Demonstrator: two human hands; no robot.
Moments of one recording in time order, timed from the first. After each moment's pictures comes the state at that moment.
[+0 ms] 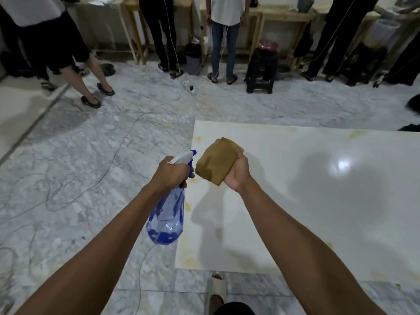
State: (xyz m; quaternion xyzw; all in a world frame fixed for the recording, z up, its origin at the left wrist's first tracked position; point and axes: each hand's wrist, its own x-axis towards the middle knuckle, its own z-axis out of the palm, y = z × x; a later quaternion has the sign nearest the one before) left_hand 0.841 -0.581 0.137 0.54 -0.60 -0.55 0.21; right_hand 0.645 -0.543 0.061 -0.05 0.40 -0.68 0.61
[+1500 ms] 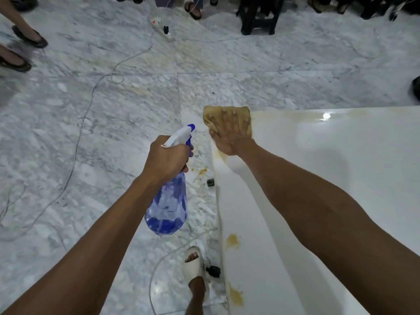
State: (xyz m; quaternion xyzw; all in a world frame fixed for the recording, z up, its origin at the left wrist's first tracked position) left_hand 0.786 -0.924 -0.016 0.54 -0.57 -0.60 0.15; right_hand 0.572 -0.905 -0.148 -0.53 0.83 0.03 0.18
